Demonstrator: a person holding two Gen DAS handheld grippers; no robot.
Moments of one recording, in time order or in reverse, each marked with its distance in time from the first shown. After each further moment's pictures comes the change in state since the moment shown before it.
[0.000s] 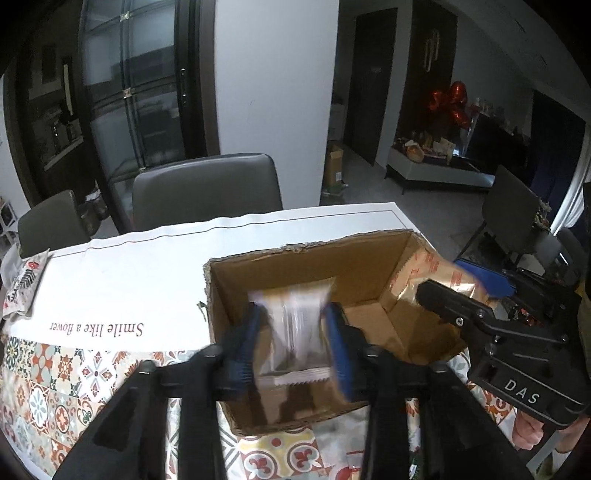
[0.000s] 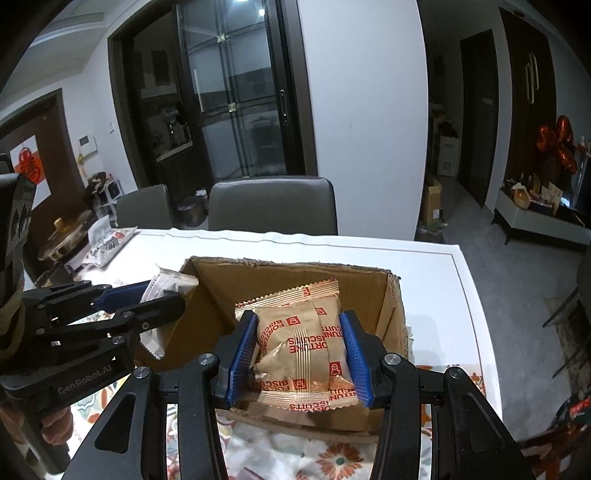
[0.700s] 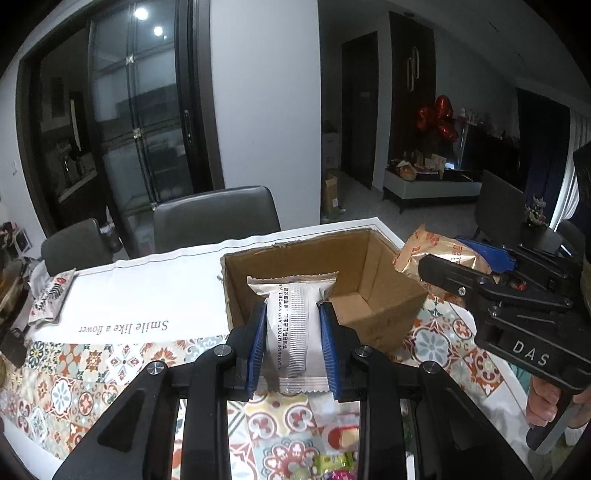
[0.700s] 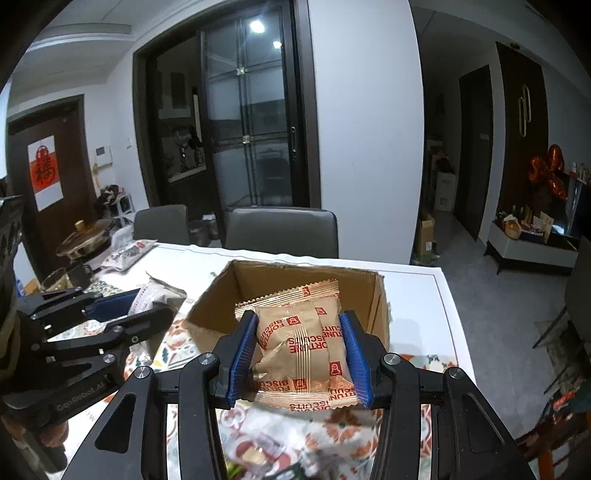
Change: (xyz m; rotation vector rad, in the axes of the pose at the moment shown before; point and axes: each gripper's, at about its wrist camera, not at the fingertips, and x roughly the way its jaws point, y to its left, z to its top) left arm -0.088 -0.027 -0.040 0.065 -0.123 0.028; right arm -0.096 0.027 -0.027 -0.050 -0.134 -0.012
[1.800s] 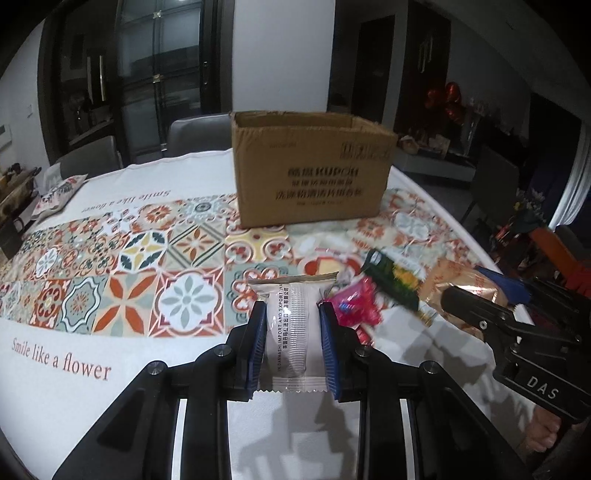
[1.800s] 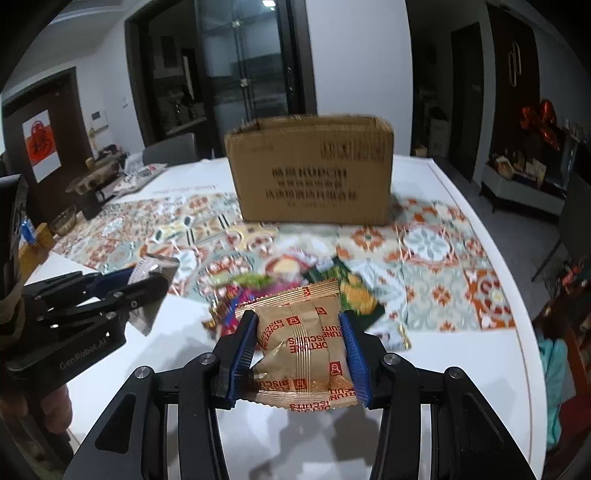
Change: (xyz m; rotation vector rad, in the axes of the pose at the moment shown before) left arm -0.066 -0.027 -0.199 -0.098 0.095 -0.010; right arm -0.084 0.044 -0.197 0.038 0.152 -0.004
